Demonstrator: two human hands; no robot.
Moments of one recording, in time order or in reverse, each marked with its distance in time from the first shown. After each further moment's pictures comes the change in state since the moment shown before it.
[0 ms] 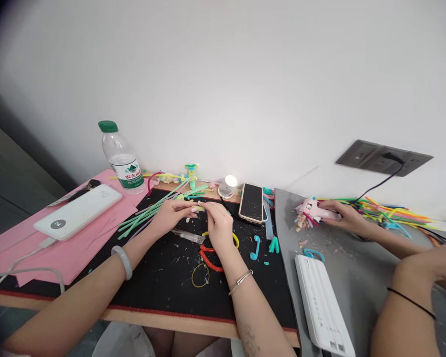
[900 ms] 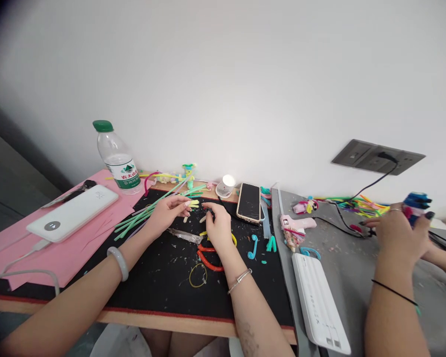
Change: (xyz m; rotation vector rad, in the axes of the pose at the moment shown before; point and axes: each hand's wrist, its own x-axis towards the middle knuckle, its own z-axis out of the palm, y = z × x) left_hand 0.007 -0.015 -0.001 -0.077 0.087 -0.007; right_hand -0.002 0.013 0.001 0.026 -0.037 0.257
